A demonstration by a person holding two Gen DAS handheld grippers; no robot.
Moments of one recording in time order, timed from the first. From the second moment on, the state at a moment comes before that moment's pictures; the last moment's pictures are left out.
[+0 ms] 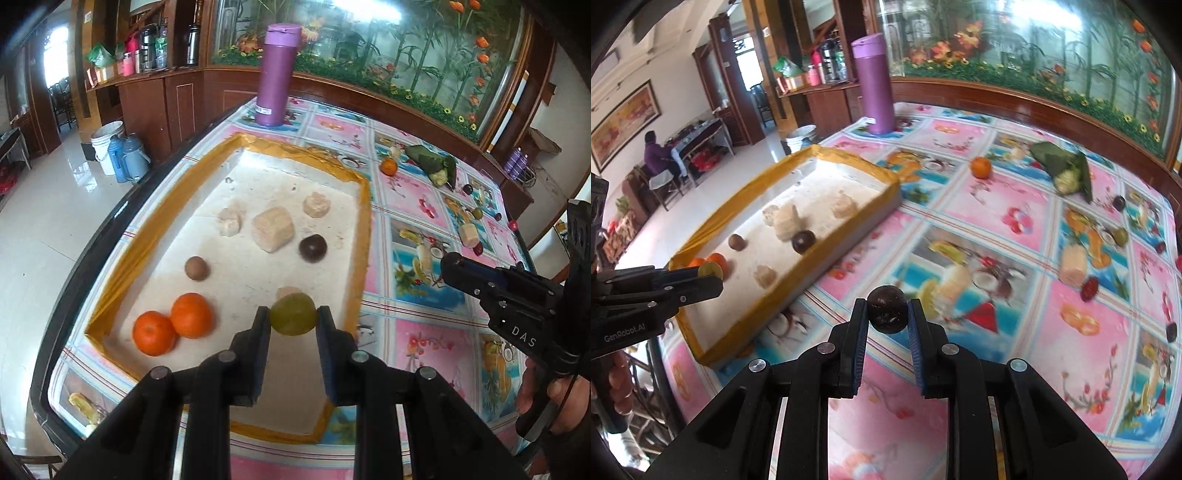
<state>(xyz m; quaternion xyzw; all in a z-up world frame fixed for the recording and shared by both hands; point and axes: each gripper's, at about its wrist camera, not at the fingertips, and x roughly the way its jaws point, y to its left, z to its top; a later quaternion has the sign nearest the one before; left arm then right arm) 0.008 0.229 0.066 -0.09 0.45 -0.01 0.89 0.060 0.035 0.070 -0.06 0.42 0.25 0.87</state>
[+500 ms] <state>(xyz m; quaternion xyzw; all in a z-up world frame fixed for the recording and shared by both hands) 0.058 0.299 0.058 -0.07 0.47 0.02 0.88 0.123 0.129 0.076 -0.09 0.40 0.29 0.86</state>
